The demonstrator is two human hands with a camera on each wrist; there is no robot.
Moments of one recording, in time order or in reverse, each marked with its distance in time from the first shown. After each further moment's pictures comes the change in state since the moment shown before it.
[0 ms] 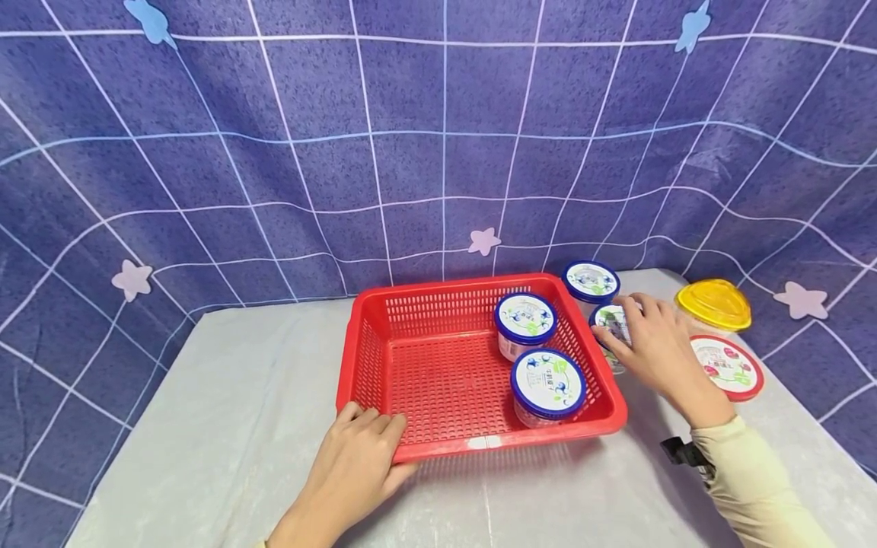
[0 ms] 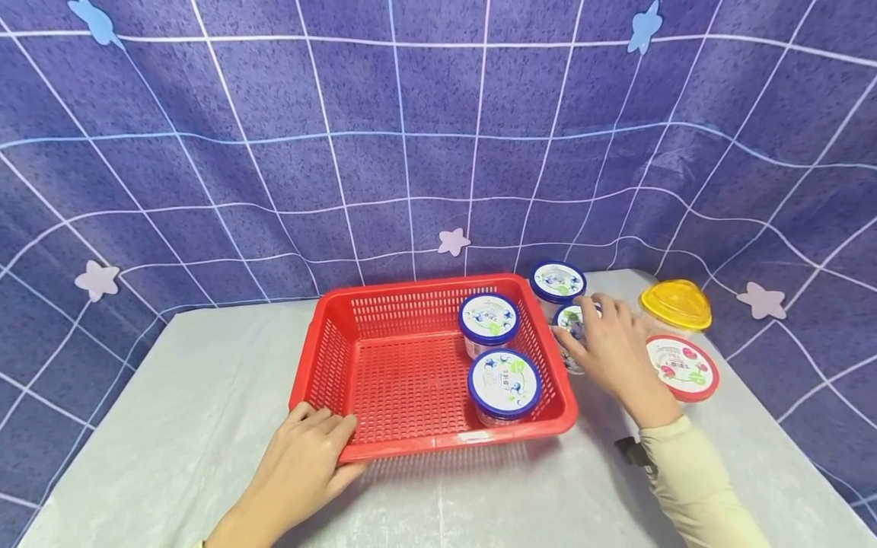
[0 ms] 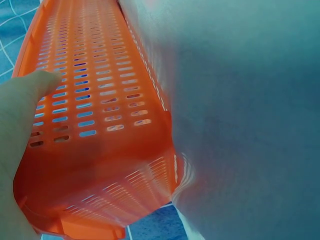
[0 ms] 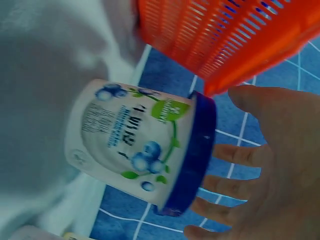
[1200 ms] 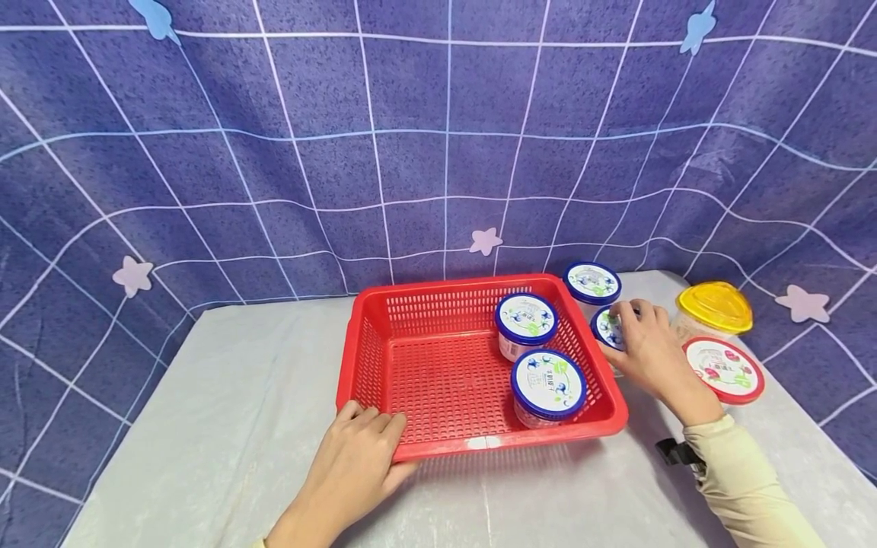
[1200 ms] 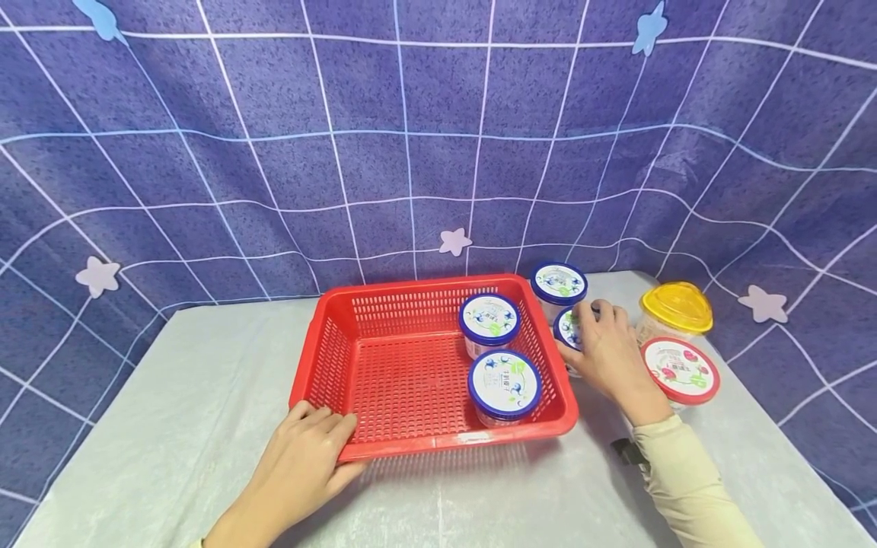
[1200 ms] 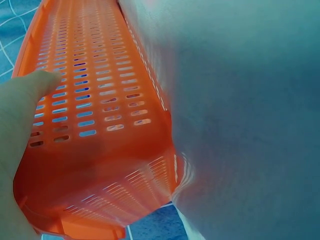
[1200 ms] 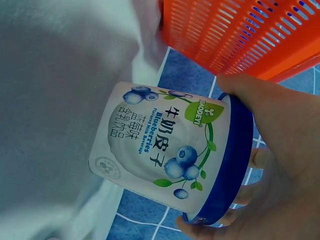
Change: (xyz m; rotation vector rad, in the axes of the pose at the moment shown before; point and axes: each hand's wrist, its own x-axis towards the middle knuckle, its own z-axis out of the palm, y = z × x) left_hand 0.000 -0.001 0.001 0.005 0.021 0.012; right_hand -0.001 0.008 0.016 0.011 -0.075 0.016
